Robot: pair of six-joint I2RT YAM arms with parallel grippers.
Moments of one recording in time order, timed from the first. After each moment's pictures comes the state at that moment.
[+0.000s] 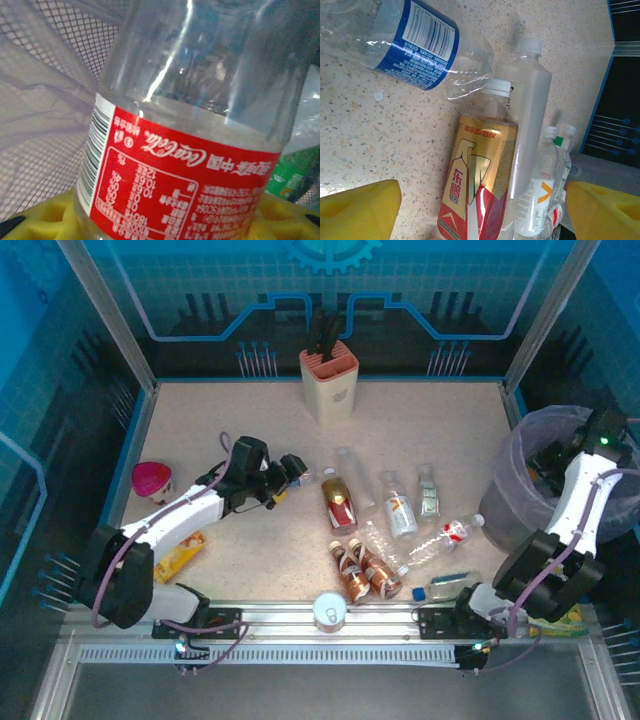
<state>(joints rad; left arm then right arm) -0.40 1.39 0.83 -0.23 0.31 -1.16 -0.62 1.43 1.37 -1.07 -0.11 0.37</state>
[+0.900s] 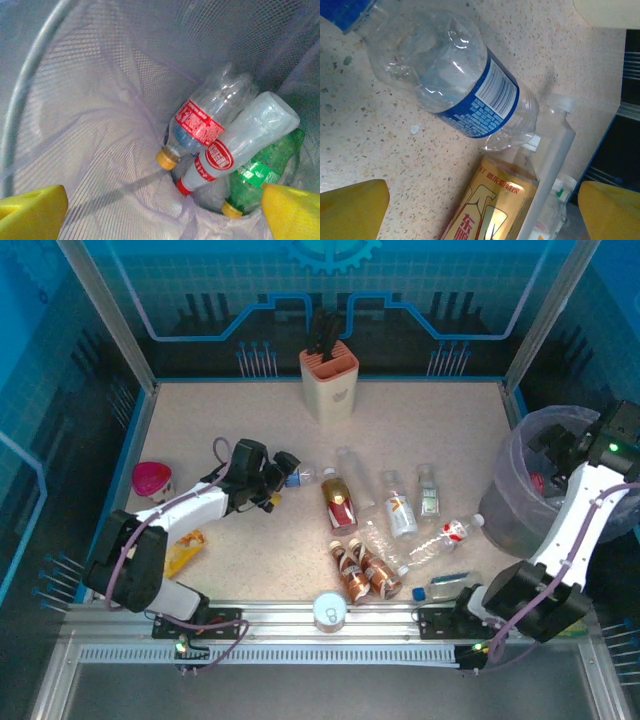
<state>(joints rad) -0.36 1.47 0.79 -0.13 0.22 -1.38 -0.65 1.24 1.49 -1.18 -0.14 0.32</state>
